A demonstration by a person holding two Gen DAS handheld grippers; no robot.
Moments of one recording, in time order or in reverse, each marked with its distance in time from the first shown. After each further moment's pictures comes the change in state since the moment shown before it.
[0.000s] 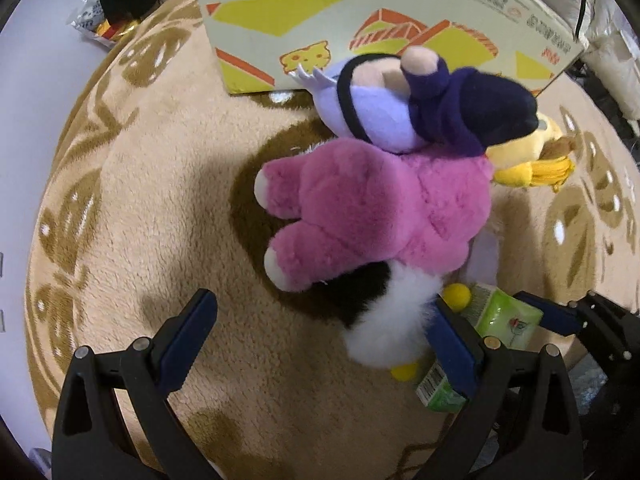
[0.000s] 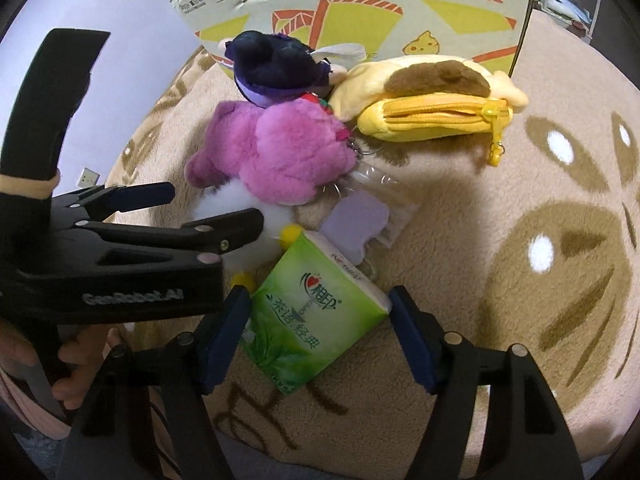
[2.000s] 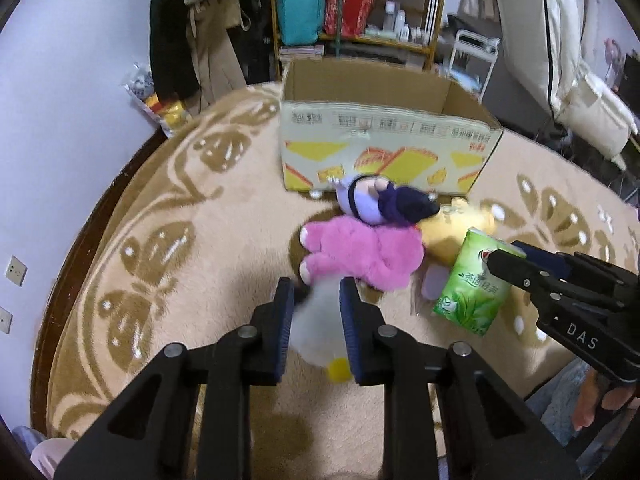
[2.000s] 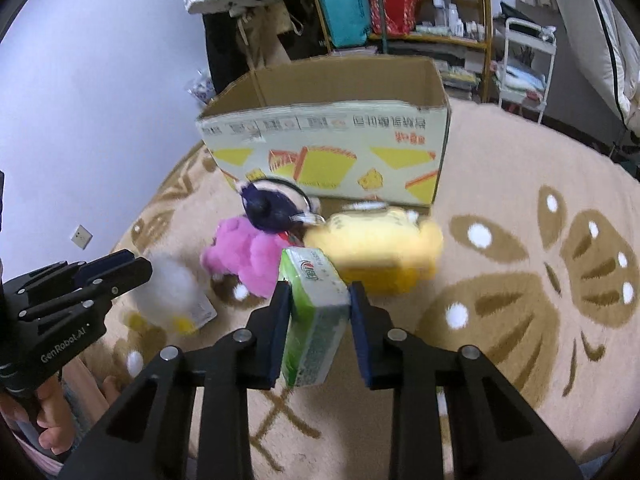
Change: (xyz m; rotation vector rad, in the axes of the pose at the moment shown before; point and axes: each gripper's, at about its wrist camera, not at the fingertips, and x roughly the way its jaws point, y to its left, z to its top) left arm -0.116 0.012 -0.059 -0.039 -0.407 0.036; right arm -0.081 0.002 -0.002 -0.019 -0.368 -0.089
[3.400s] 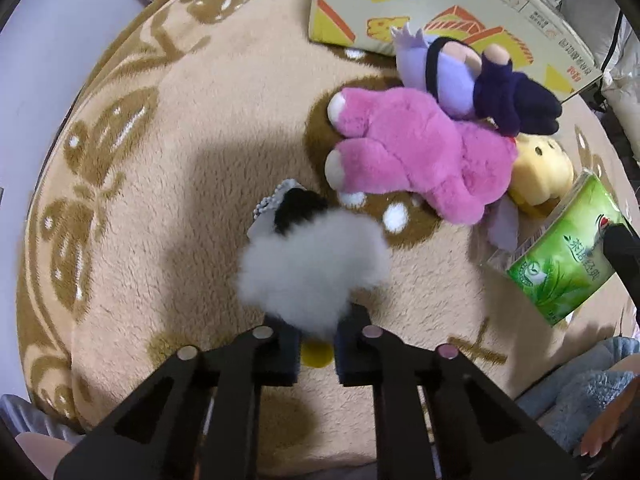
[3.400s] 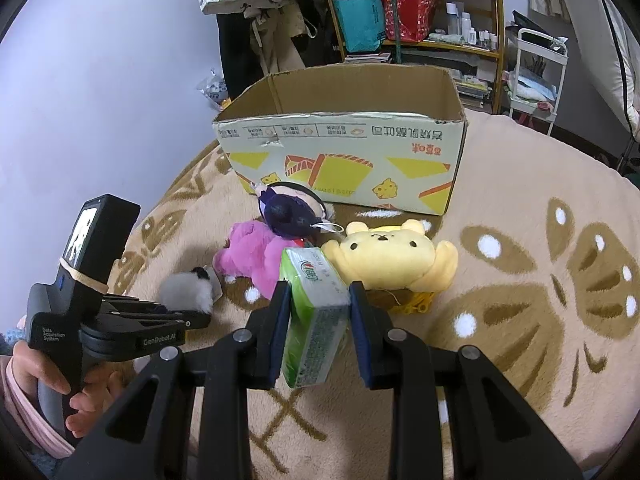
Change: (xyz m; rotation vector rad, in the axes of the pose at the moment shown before) left arm 0.107 0.028 -0.019 -0.137 0.452 -0.038; right arm 0.000 0.004 0.001 -0.032 -0.002 0.027
